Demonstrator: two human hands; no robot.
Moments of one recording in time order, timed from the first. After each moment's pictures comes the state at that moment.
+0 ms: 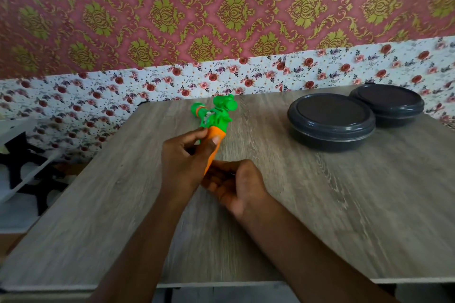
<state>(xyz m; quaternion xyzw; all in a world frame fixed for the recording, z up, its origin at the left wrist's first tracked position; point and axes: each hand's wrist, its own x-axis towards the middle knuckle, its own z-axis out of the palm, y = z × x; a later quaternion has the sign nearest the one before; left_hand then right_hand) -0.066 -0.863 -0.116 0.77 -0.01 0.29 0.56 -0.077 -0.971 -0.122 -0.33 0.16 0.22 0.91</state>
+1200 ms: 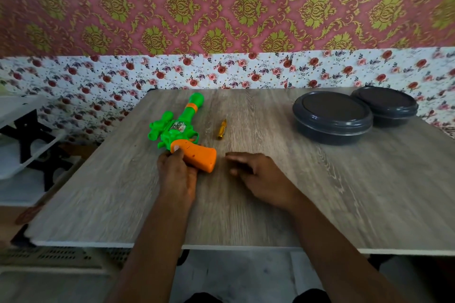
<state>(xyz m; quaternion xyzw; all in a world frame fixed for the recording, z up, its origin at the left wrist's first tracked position) -0.088 -0.841 -0.143 0.39 0.24 0.19 0.87 -0.094 -1.027 -0.145 -0.88 -0.27 0.00 0.40</state>
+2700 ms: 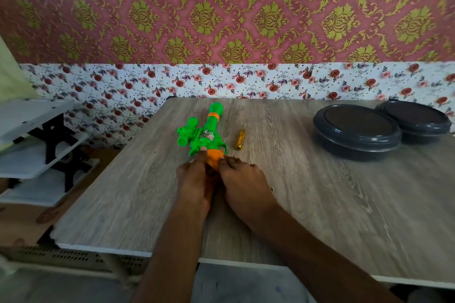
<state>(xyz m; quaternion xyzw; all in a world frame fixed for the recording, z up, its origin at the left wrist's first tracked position) -0.095 -0.839 -0.129 0.45 0.25 0.15 0.85 -0.106 -0.941 -0.125 -0.95 -0.26 -0.13 0.06</state>
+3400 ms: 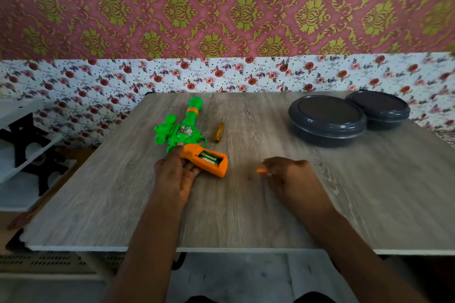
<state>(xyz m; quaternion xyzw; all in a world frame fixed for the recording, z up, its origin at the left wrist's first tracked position) -0.086 -0.834 -0.138 0.41 0.23 0.12 0.88 -0.120 -1.078 -0.139 -0.92 -0.22 -0.20 0.24</state>
